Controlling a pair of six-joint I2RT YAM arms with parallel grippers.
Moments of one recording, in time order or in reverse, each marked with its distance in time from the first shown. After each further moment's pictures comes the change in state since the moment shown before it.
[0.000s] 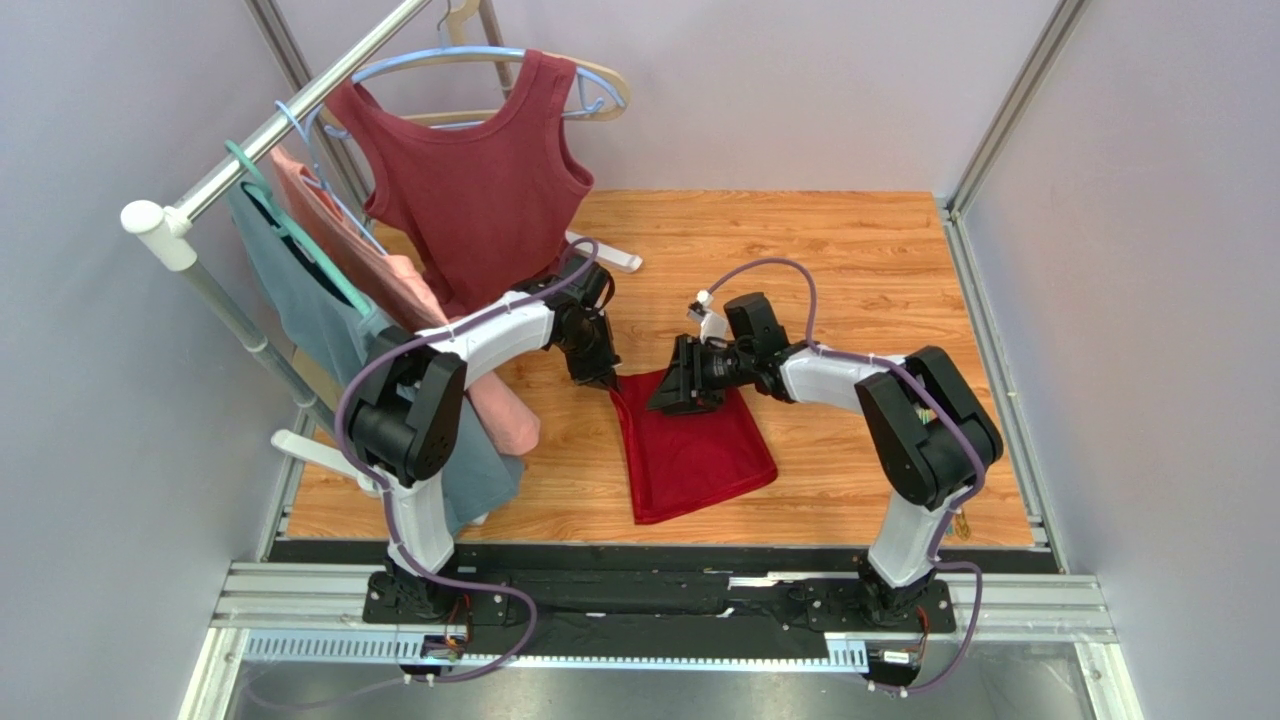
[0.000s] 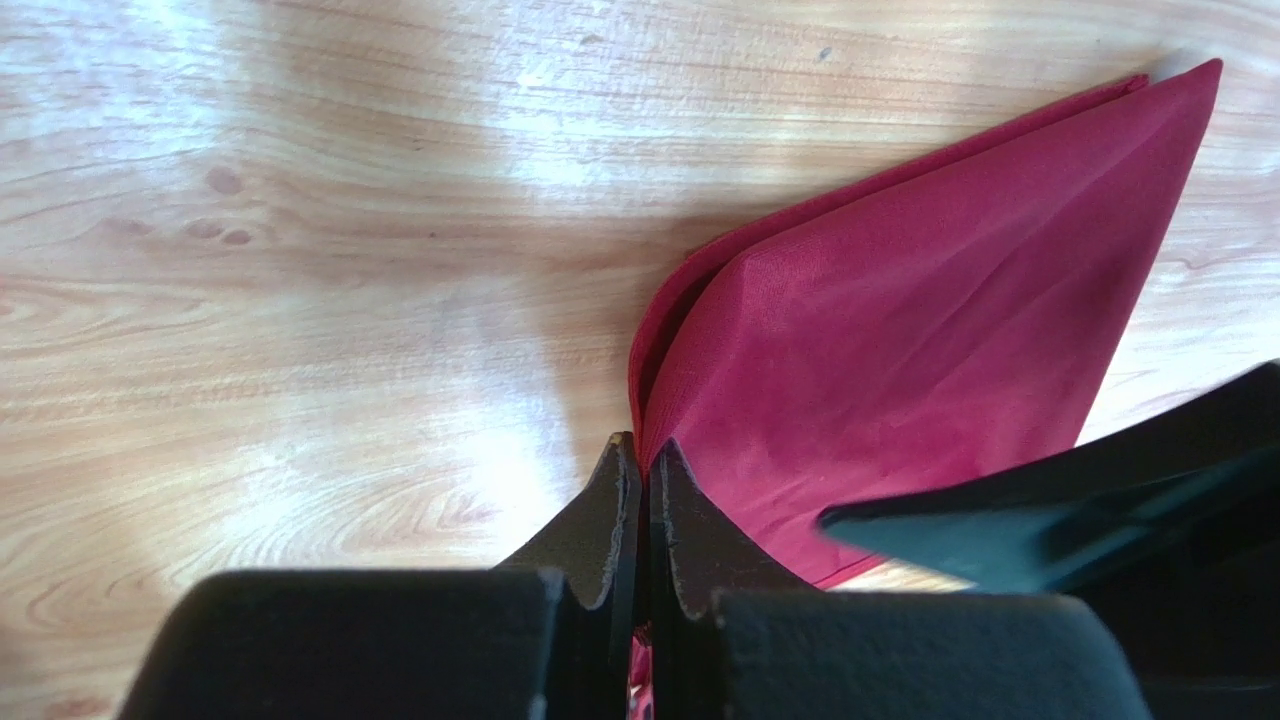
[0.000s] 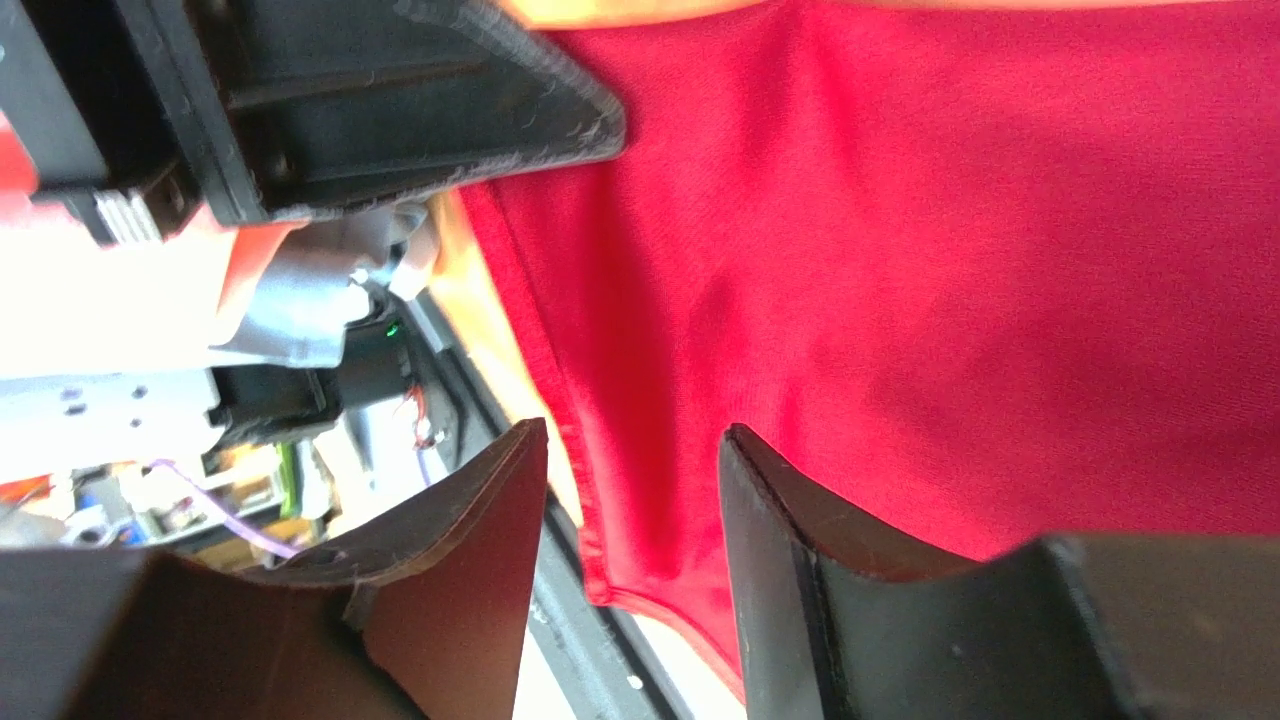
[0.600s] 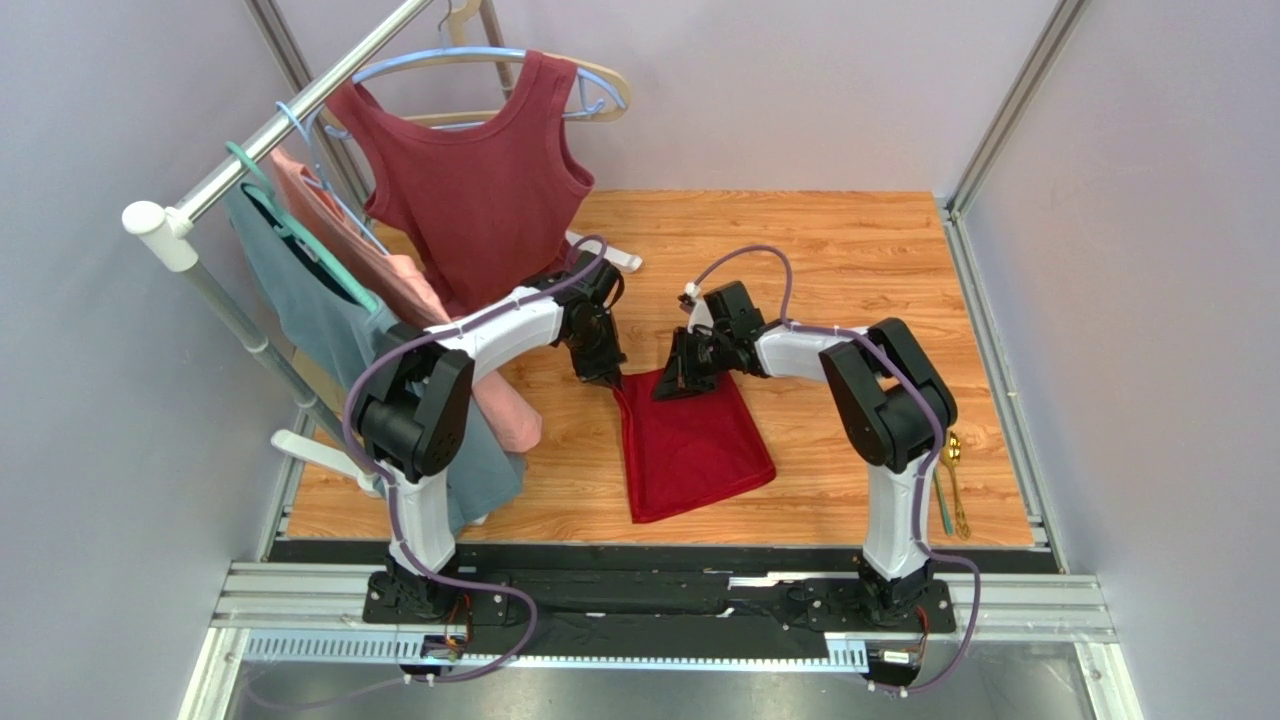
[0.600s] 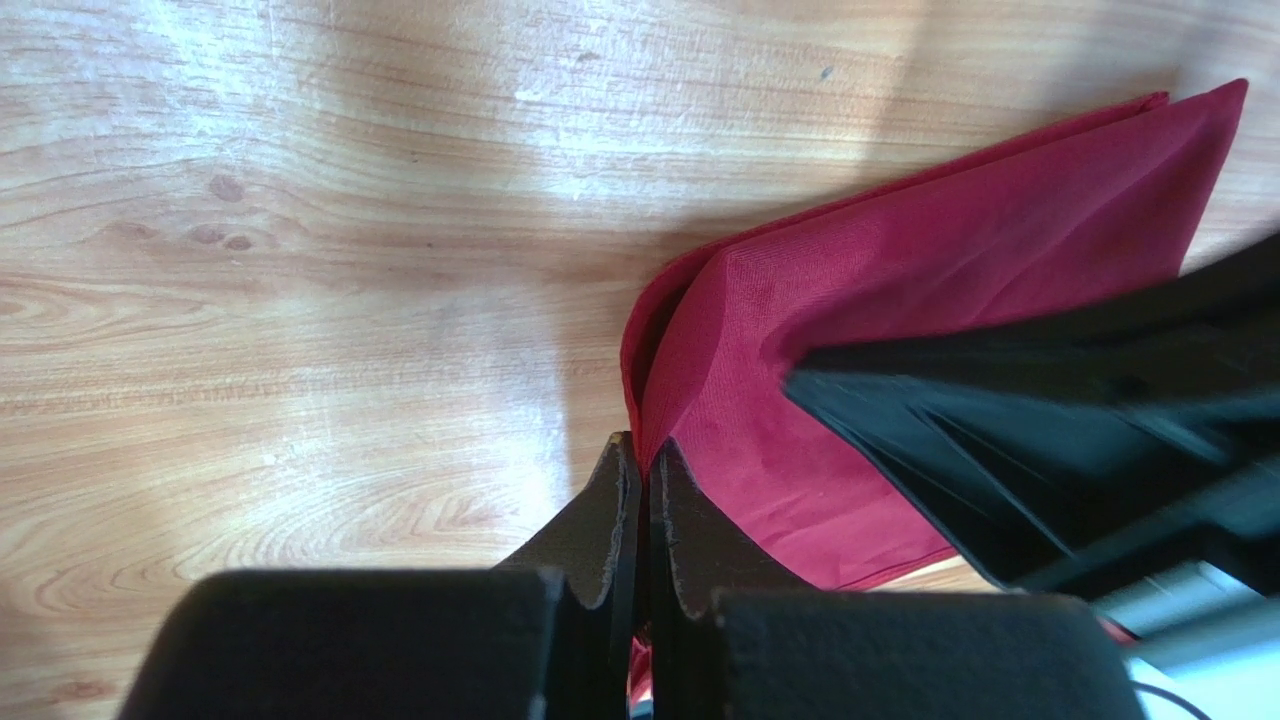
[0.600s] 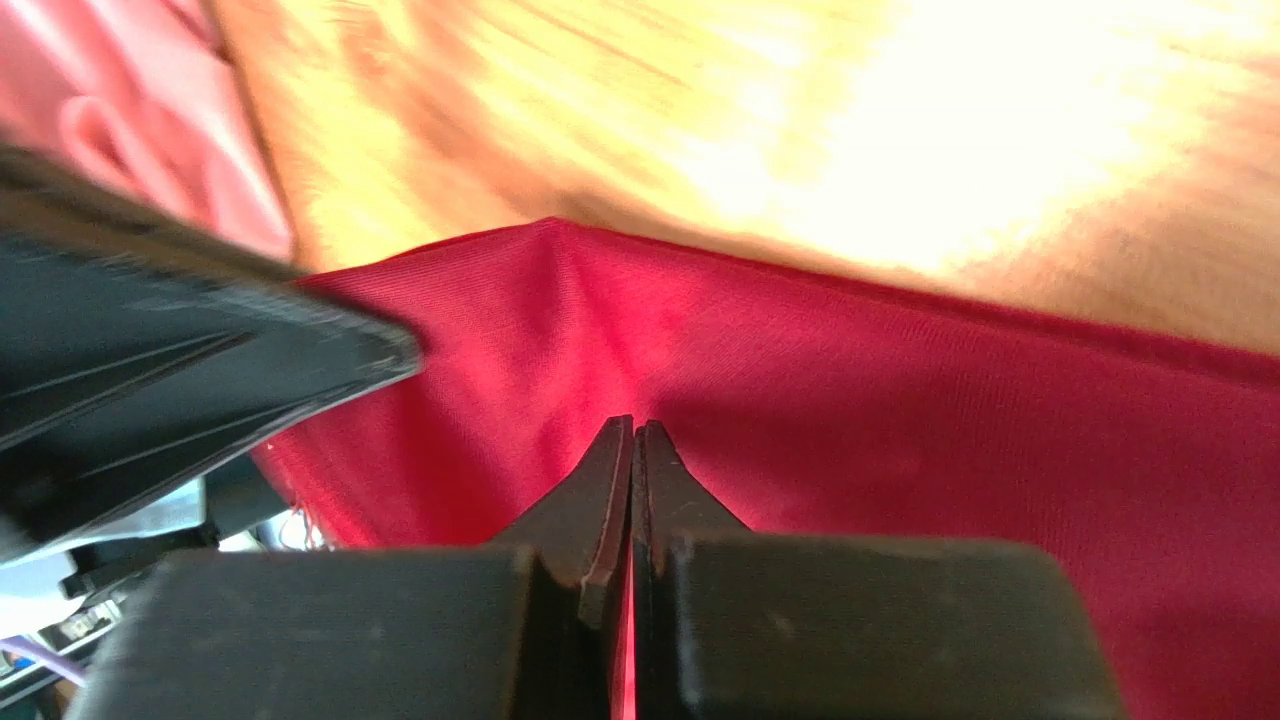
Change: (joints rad) left arm -0.025 0.032 0.057 -0.051 -0.050 -0.011; right arm -0.006 0.189 0.216 -0.150 0.163 -0.095
